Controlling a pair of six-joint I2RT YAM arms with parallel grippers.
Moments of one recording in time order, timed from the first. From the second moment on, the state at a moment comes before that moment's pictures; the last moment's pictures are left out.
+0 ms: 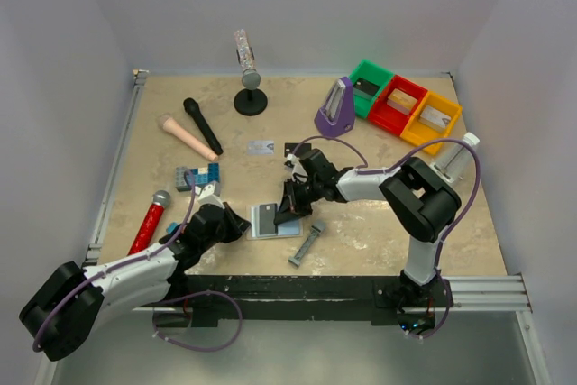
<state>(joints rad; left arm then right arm) -0.70 0.91 0.10 0.18 -0.14 -0.97 0.73 1.86 0.92 0.01 -0.67 0.79</state>
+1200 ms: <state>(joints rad) -0.70 1.11 0.13 0.40 0.00 -0.96 0.71 1.83 0.91 0.06 -0.70 0.80</state>
